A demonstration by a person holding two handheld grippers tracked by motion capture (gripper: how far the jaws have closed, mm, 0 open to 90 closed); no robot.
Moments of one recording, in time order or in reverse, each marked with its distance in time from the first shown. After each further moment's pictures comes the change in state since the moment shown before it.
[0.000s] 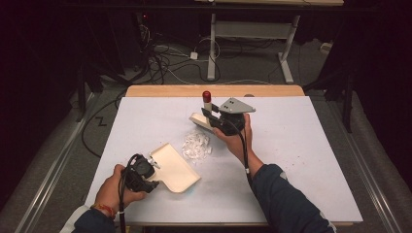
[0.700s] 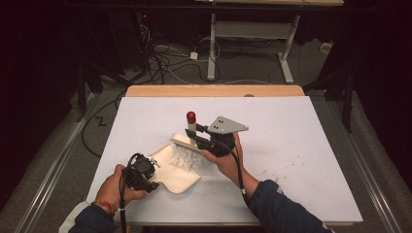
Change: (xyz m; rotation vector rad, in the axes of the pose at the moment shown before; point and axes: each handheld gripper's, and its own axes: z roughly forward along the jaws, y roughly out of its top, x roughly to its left) left arm 0.007 -0.001 0.008 0.022 -0.064 -0.033; right arm 0.062 -0.003 -0.024 -0.028 0.193 0.037
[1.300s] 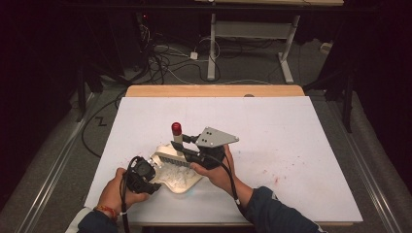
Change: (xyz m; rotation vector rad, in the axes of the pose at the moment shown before) left arm -0.004 -0.006 0.008 -0.068 0.008 -0.014; right arm 0.041 0.008 -0.001 -0.037 0.111 -0.055
